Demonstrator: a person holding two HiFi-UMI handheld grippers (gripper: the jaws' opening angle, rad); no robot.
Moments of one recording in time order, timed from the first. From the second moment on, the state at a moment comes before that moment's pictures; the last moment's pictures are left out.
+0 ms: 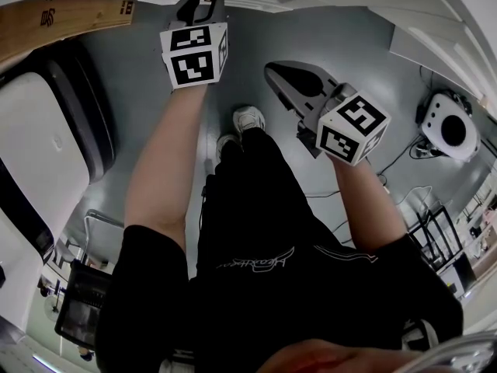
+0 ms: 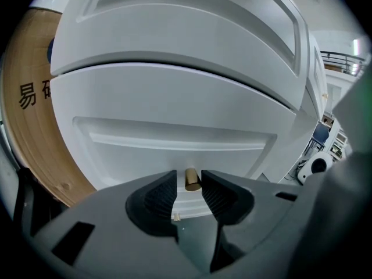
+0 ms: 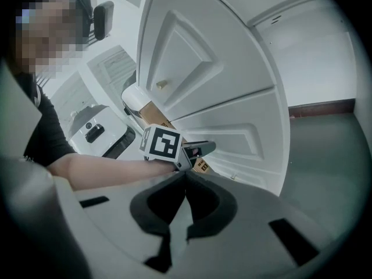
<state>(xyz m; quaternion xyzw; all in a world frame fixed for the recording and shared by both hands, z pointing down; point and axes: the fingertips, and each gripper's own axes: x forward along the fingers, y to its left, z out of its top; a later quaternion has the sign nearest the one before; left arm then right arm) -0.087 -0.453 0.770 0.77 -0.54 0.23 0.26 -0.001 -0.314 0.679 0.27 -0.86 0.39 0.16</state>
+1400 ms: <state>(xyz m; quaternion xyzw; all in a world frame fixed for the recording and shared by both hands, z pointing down) -0.087 -0.406 0.771 0.78 -0.51 0.25 0.26 -0.025 -0.287 0.660 0.23 -0.88 0.38 0.17</state>
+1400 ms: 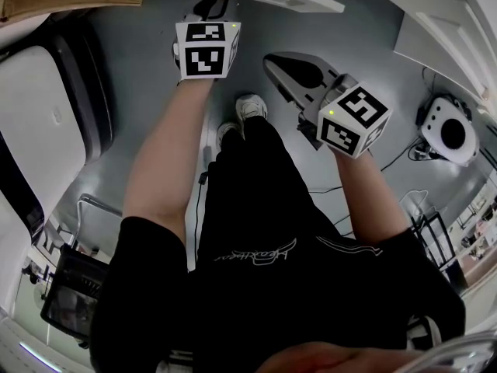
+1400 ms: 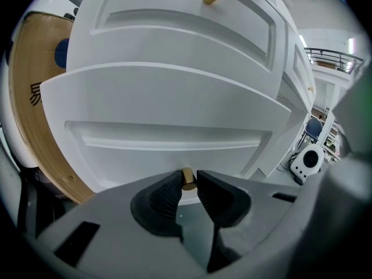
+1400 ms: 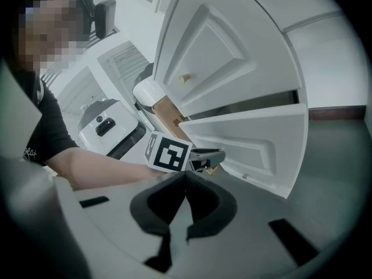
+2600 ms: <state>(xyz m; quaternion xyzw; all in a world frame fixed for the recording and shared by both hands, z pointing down) -0.098 -0.315 0.772 0.78 -0.48 0.27 0.28 0.009 -0.238 0.662 0.29 -0.86 0.39 0.14</state>
